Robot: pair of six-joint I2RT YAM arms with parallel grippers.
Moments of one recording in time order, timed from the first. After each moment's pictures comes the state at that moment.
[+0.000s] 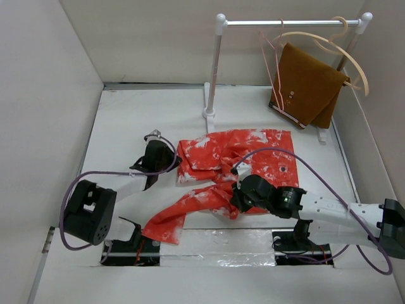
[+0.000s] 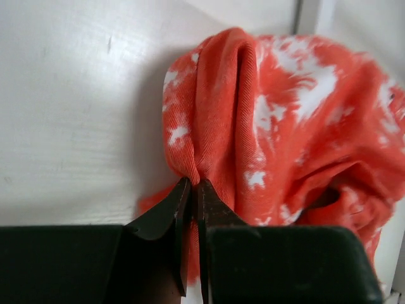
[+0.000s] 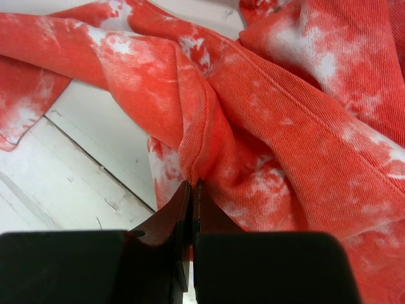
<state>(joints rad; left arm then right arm) -0.40 1.36 0.48 0.21 0.00 -0.86 1.13 1.00 0.58 -0.34 0.19 0.51</state>
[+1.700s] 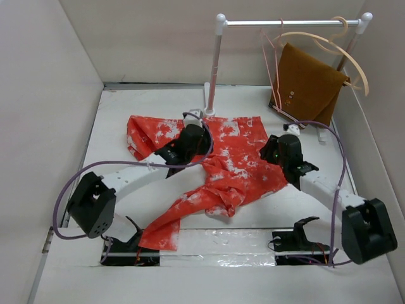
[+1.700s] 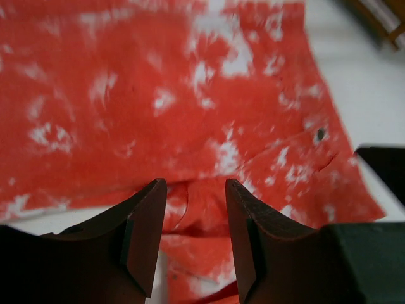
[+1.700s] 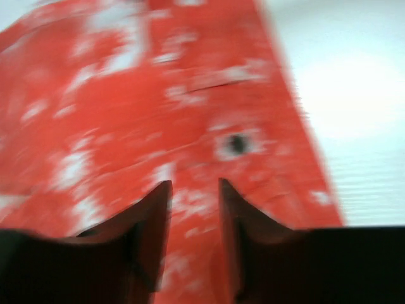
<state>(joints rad) -0.75 1.43 0.98 -0.06 -0.30 -0.60 0.36 1.15 0.57 0.06 0.16 0.51</state>
